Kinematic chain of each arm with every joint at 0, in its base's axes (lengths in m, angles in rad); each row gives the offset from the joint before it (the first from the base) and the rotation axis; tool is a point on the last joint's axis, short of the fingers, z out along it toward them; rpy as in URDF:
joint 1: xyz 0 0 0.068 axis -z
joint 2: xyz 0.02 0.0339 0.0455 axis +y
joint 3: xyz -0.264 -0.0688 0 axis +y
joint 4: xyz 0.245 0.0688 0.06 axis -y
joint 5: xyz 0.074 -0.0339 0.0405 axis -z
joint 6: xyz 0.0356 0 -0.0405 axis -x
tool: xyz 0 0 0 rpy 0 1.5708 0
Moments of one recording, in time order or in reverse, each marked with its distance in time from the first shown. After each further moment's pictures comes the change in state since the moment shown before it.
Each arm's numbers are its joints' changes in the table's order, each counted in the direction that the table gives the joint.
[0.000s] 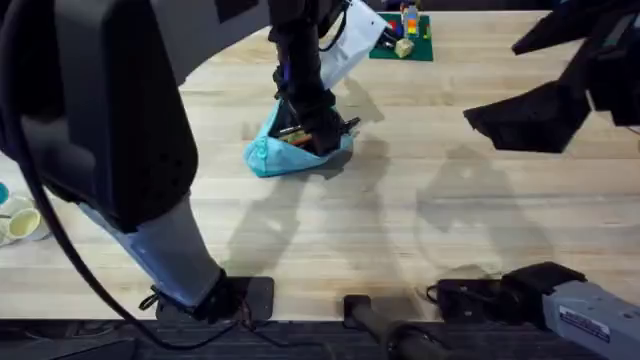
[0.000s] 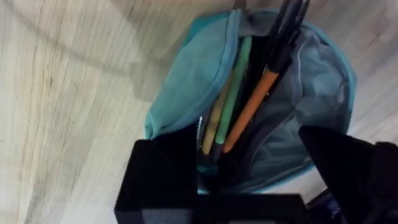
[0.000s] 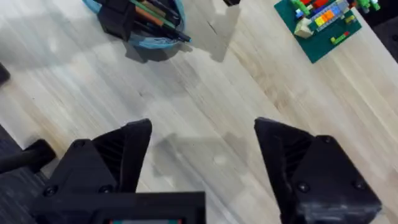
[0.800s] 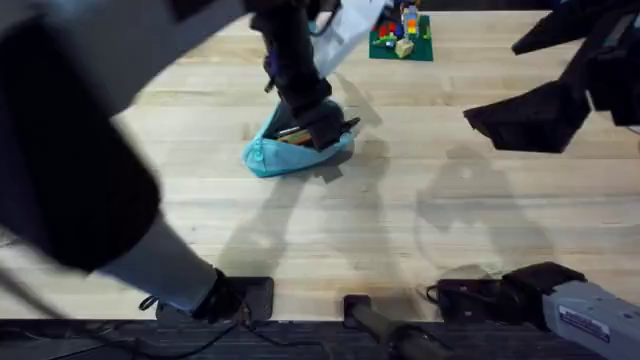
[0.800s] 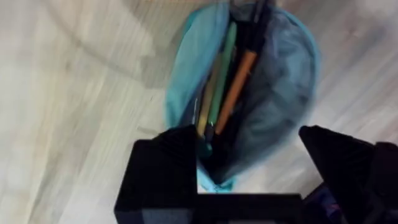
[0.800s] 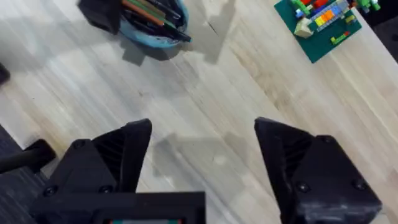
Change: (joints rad) left arm -0.007 -0.123 0.010 -0.021 0.023 0.000; right arm 0.000 0.000 0.000 0.000 0.000 0.000
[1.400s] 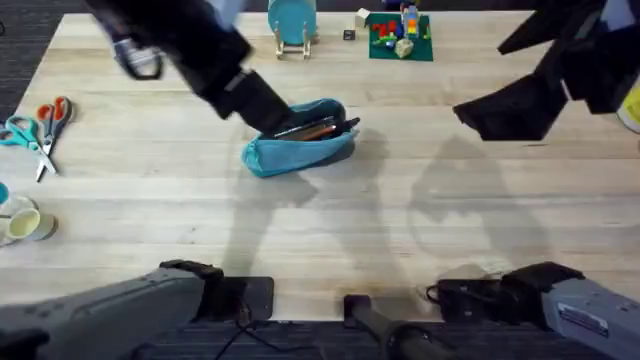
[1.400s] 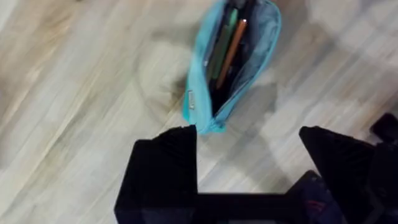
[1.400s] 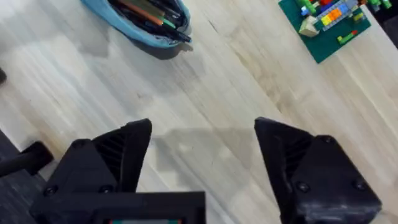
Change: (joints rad) left arm -0.224 -0.440 0.000 -0.122 0.138 -0.039; right arm -0.003 0.059 0.000 0.022 0.000 0.000
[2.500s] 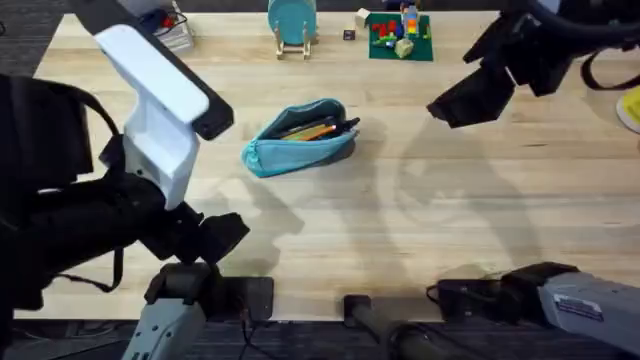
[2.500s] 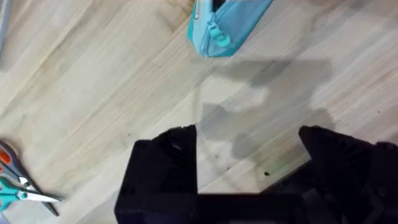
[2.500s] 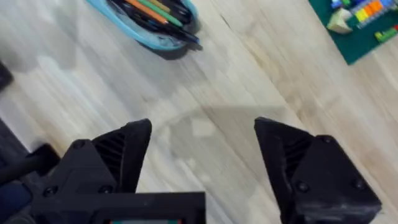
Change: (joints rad) left arm -0.215 -0.755 0.669 0.099 -0.102 -0.077; right arm -0.002 0.163 0.000 0.040 -0.040 0.000
